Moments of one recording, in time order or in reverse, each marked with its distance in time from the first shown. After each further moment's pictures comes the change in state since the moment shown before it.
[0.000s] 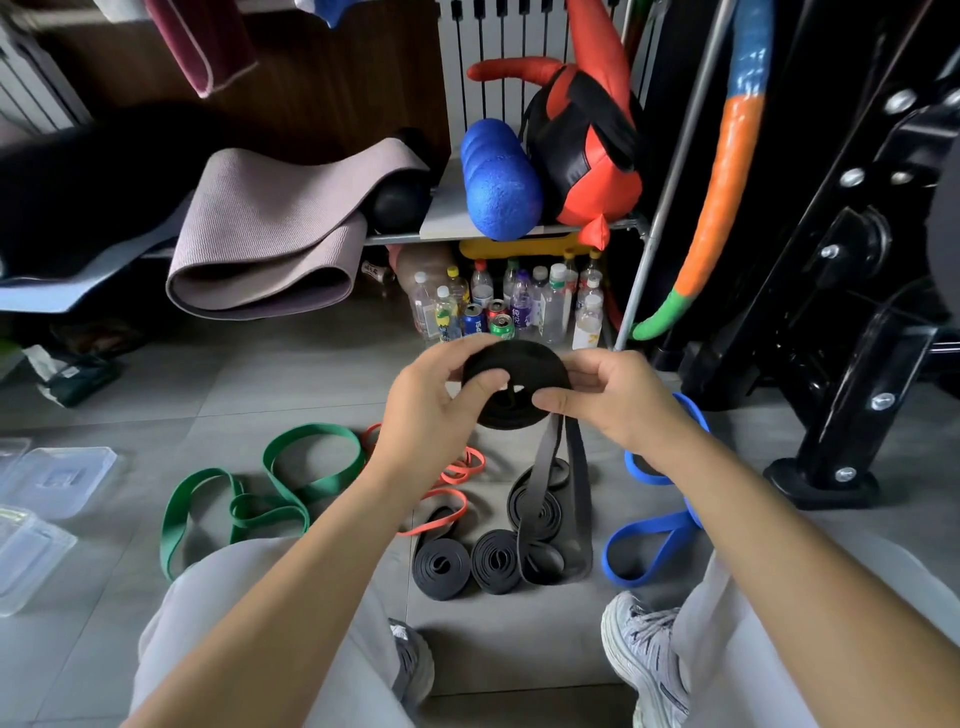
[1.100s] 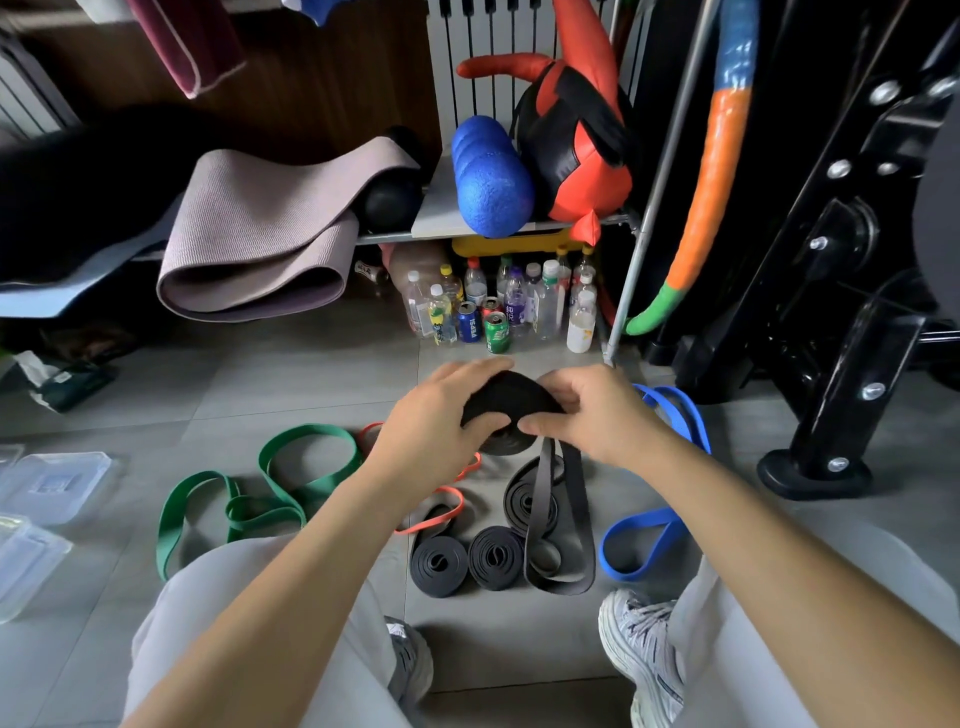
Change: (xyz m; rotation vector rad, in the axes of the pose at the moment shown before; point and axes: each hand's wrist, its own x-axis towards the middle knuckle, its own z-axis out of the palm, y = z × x) left_hand -0.002 -0.008 0.002 0.429 -0.260 0.108; right_hand -0.003 0.015 0.007 -0.311 -0.037 0.041
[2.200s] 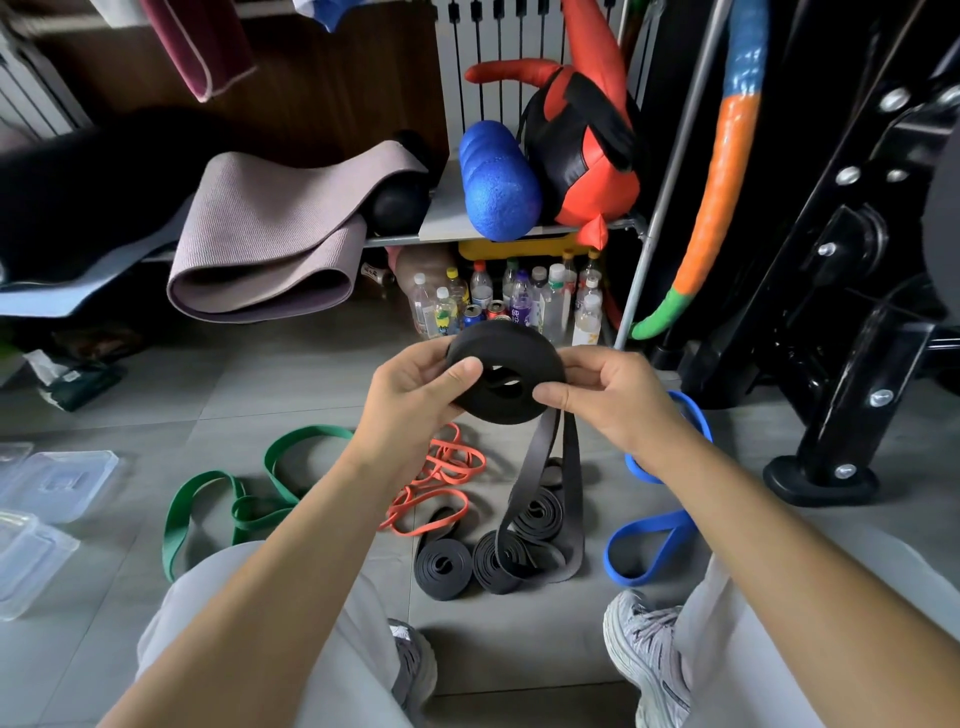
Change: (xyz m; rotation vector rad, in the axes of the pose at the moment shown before) left_hand -0.001 0.003 -0.017 -1.135 0.151 -0.286; right_hand -0.002 -0.011 -0.007 0.369 0.089 -0.061
